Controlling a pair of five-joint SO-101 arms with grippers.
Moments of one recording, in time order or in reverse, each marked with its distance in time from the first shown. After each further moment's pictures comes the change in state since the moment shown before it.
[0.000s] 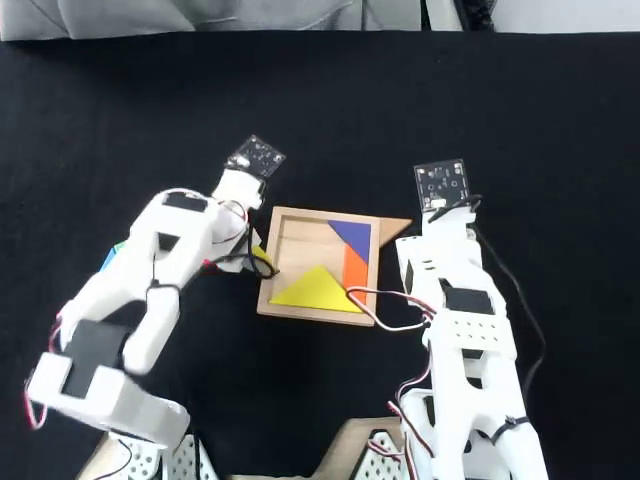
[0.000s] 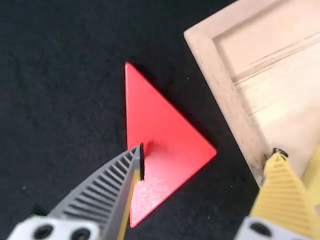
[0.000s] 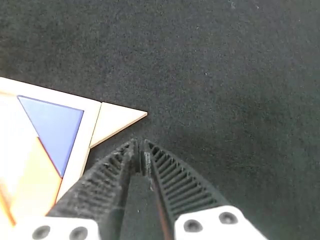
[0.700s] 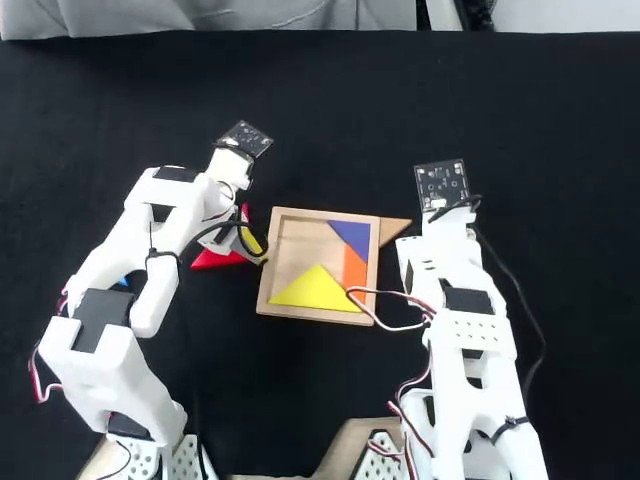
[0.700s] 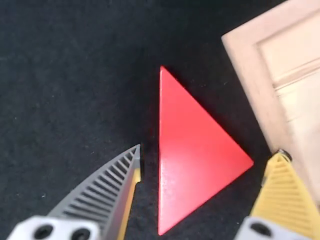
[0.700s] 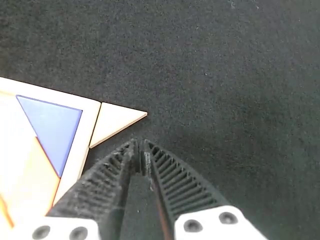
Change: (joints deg) left arm -4.4 9.8 -12.7 7.2 -3.5; right arm 0.0 0.0 0.0 0.0 0.0
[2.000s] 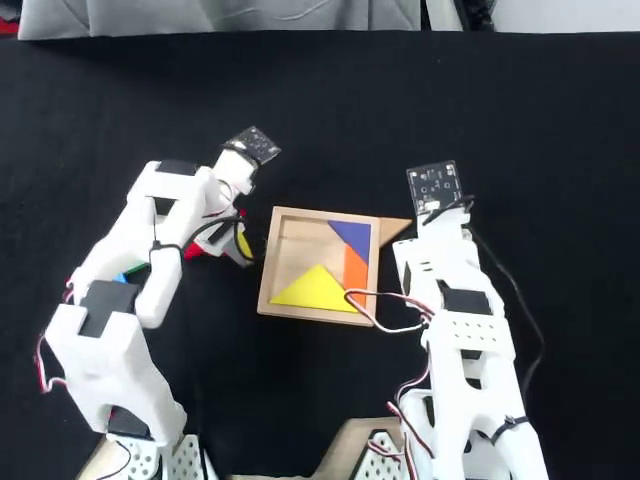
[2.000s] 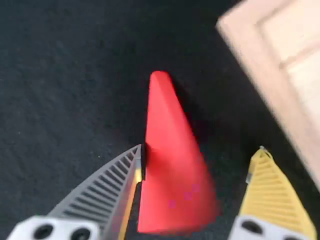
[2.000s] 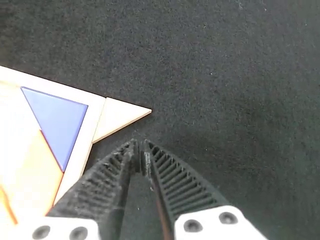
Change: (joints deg) left arm -0.4 4.0 -4.6 4.1 -9.2; right arm -0.5 0.0 0.5 0.0 2.2
